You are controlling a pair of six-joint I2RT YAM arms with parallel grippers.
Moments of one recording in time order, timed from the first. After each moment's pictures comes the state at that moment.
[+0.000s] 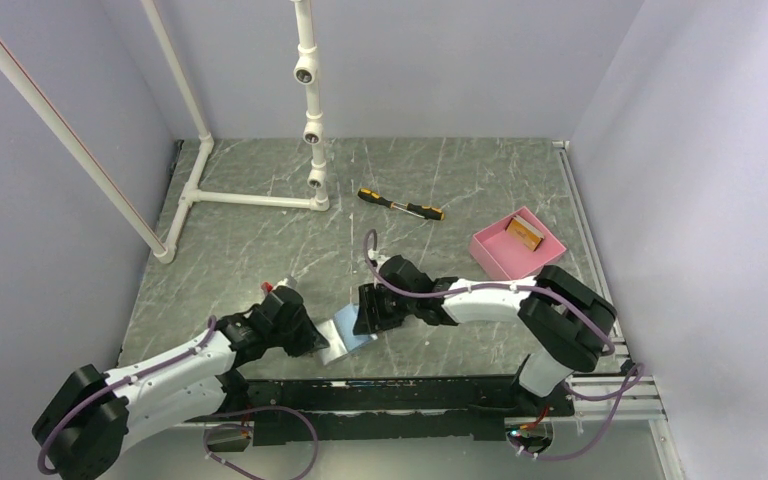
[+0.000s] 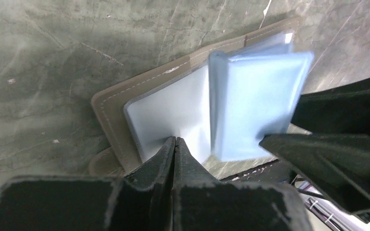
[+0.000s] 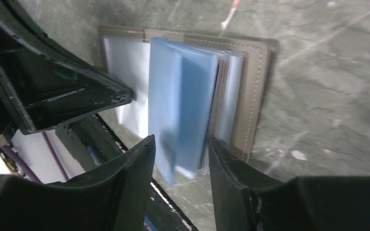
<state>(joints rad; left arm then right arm) -0.74 0.89 0.27 -0.30 0.06 -1.17 0.96 1.60 0.72 0.07 -0.28 0.72</state>
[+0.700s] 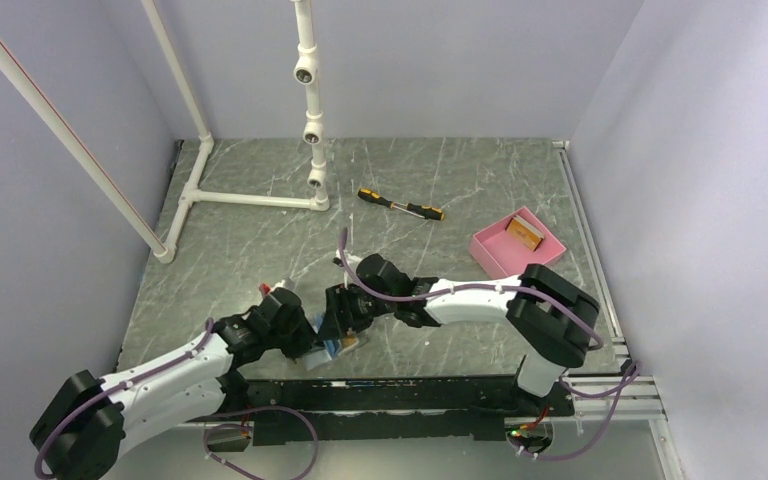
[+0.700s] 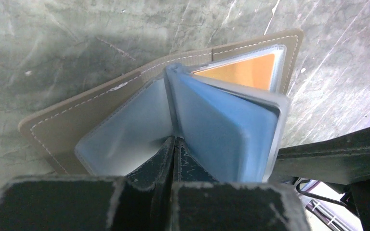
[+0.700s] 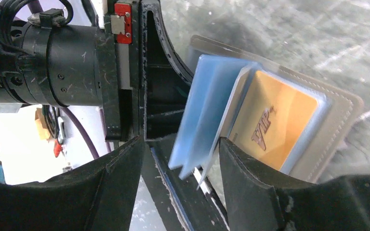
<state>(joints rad) -0.74 0.87 0.27 -0.32 0.05 -1.17 1.06 1.65 0.84 0.19 -0.39 0.74</state>
